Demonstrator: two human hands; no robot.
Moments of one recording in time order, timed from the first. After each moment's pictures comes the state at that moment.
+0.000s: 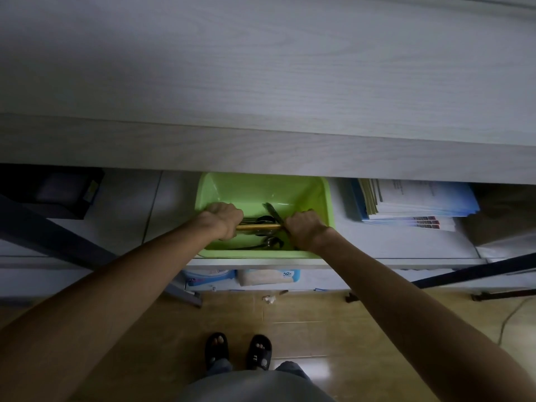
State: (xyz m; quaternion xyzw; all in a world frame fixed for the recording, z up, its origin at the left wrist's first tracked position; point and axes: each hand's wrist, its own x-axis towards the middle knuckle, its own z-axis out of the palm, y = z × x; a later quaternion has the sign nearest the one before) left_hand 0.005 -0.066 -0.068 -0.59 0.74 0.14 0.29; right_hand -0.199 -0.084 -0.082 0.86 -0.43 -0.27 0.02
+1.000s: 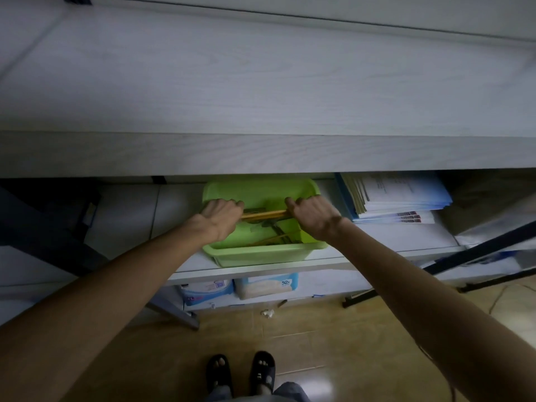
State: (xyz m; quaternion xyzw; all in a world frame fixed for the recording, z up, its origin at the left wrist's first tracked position) left_hand 0.023 -0.060 -0.038 -0.55 0.82 0.03 0.15; right_hand -0.209 -0.076 -0.020 0.87 -0.45 -0.19 0.10
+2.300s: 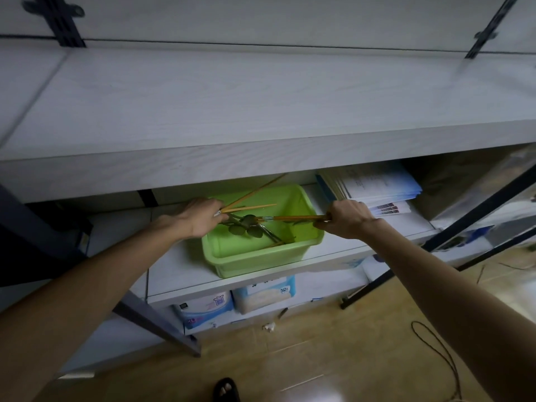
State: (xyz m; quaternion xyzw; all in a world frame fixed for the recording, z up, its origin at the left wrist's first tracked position) left_hand 0.076 -0.077 -0.016 -0.55 0.82 0.16 0.02; right_hand -0.273 -0.040 0.015 0.73 -0.67 -0.13 -0.06
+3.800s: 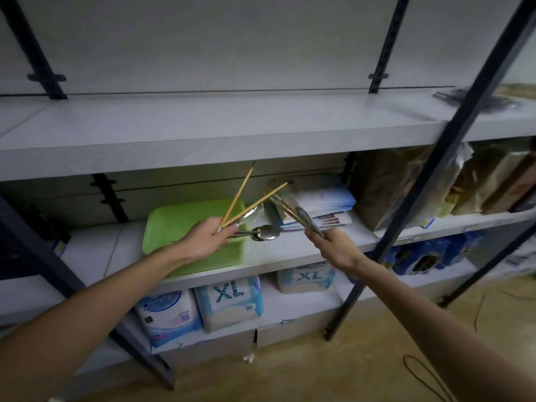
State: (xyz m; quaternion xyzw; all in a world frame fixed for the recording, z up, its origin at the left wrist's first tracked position) left_hand -0.112 0.073 0.045 -0.54 0.71 0.39 -0.22; right_hand -0.428 0.109 0.040 0.65 -0.66 0.21 -0.32
